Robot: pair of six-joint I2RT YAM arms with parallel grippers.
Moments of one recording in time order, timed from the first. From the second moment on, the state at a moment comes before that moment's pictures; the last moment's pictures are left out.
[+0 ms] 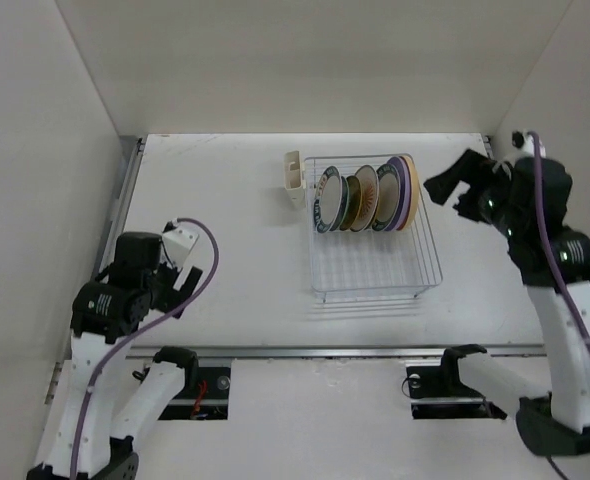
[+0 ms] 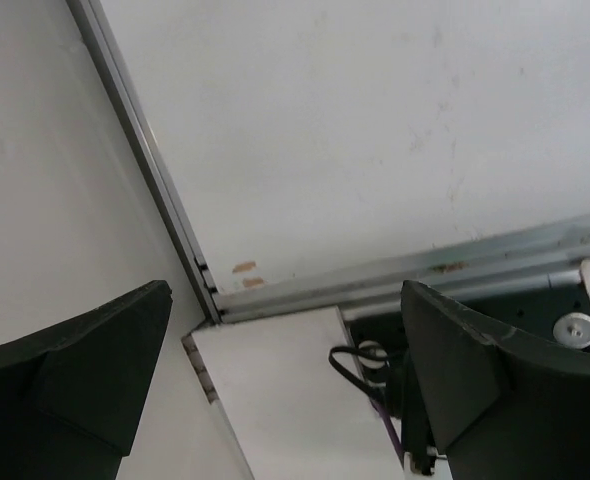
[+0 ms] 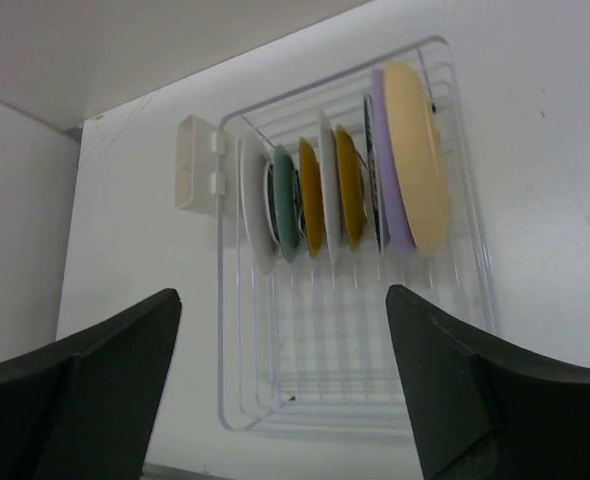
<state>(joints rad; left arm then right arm) -0.20 0.70 1.12 -1.37 -0.21 0.35 0.16 0.92 1.42 -0.86 -0.01 0.54</state>
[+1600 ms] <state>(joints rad) -0.21 1.16 1.32 -1.08 0.10 0.15 0.57 1.84 2.09 -1.05 0.46 0.46</state>
